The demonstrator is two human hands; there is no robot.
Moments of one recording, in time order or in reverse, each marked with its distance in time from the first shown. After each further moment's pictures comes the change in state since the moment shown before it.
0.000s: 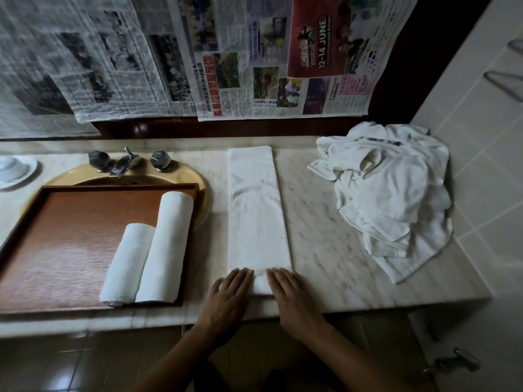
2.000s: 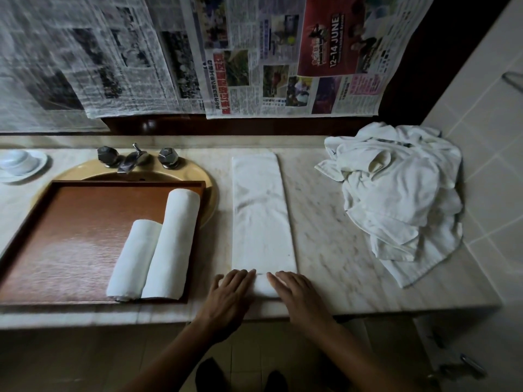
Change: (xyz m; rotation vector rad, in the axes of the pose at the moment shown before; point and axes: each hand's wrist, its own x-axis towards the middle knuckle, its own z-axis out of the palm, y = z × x) left_hand -0.001 -0.007 -0.016 -0.019 -0.051 -0.012; right_hand 0.001 0.014 0.000 0.047 0.034 -0.093
